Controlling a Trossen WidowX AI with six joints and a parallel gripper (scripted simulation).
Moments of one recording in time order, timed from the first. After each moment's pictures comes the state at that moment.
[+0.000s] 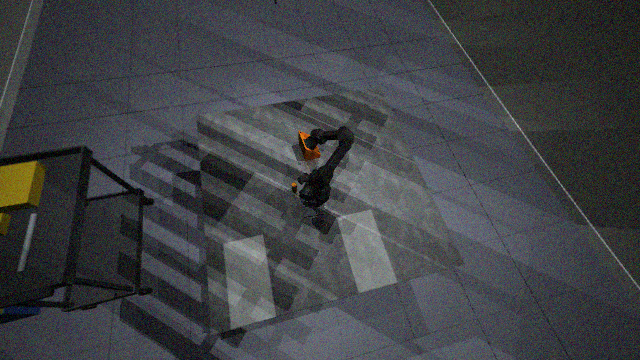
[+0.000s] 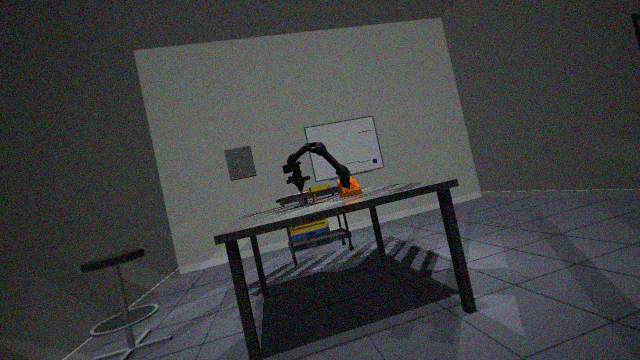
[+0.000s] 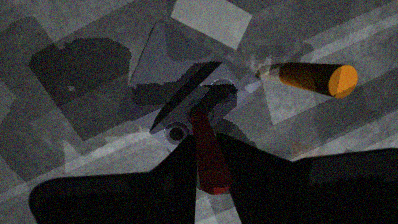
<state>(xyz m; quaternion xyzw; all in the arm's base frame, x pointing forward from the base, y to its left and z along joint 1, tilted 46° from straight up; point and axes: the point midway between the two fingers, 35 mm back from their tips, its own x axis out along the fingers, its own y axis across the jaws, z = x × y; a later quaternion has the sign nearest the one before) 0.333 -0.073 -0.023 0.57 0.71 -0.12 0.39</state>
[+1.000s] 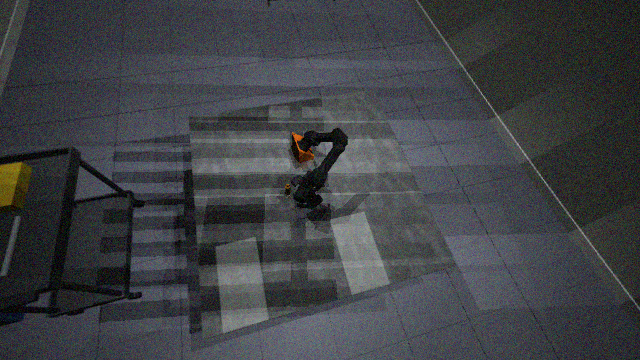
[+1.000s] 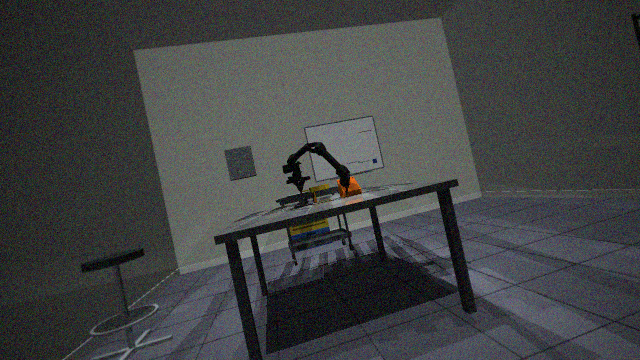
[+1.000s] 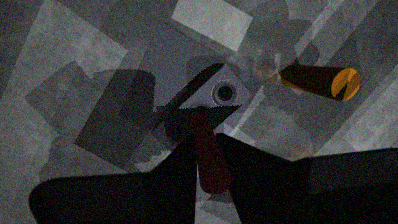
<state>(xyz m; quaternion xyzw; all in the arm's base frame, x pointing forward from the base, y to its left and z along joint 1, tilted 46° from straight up) 0.335 -0.071 -0.024 0.57 0.71 -0.12 0.40</state>
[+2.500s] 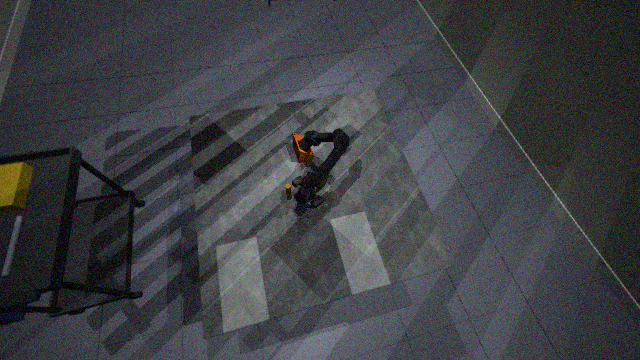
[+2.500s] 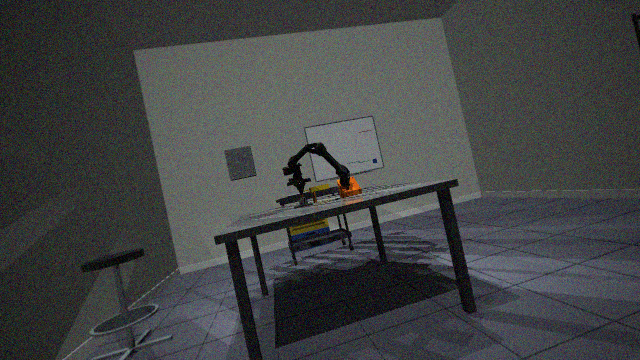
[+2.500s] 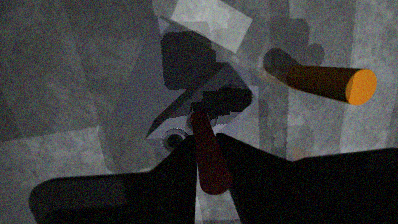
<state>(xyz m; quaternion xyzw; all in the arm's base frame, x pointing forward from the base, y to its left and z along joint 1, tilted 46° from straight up) 0.333 -0.059 -0.033 0.57 0.71 -0.12 0.41</state>
